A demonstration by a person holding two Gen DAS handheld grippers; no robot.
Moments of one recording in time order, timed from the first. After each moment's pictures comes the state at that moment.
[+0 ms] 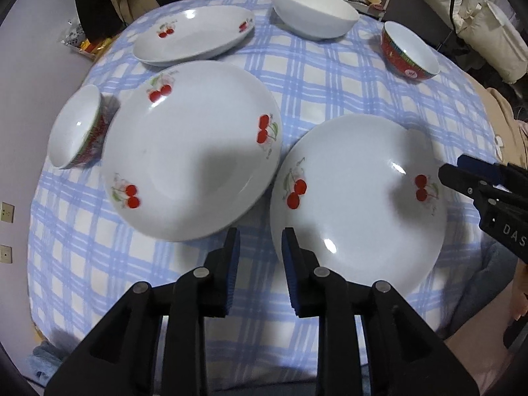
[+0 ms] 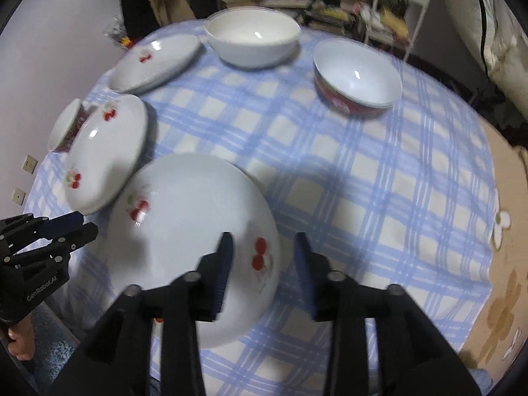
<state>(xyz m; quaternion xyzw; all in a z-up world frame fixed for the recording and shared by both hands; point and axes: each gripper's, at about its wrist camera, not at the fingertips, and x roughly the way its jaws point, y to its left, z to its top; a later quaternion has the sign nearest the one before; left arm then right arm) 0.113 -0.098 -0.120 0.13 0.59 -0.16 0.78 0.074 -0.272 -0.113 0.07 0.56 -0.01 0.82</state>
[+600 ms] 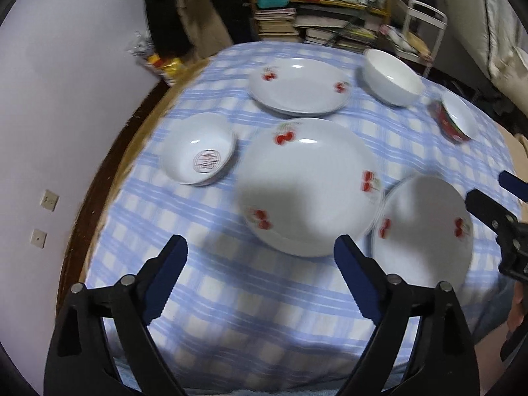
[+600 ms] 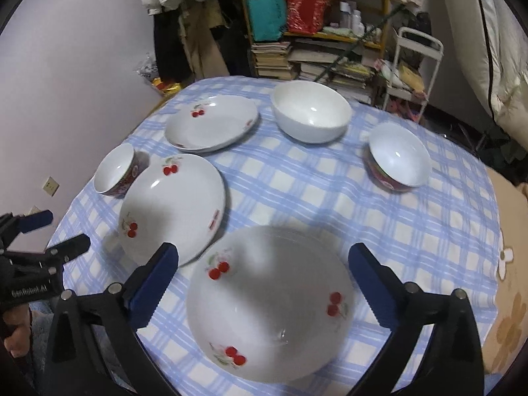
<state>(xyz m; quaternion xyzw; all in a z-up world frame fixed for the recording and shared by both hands) 0.135 -0.004 -0.048 0.12 0.52 -0.06 0.84 0.090 -0.206 -0.057 0.07 0.47 0.01 0.88</state>
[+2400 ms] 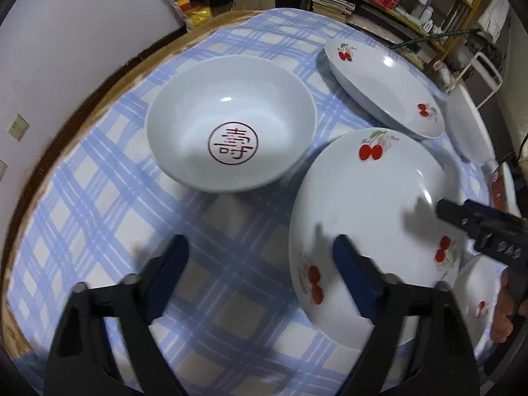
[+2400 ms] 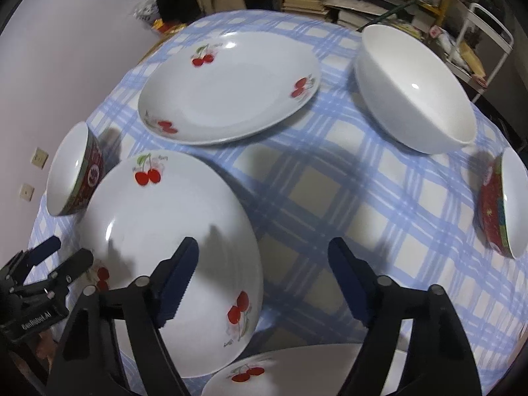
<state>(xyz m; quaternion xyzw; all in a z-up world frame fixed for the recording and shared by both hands) 0.225 0.058 -0.158 -0.05 0.57 -0.04 0.82 0.240 -0.158 -0.155 0.05 0.59 0.06 0.80</state>
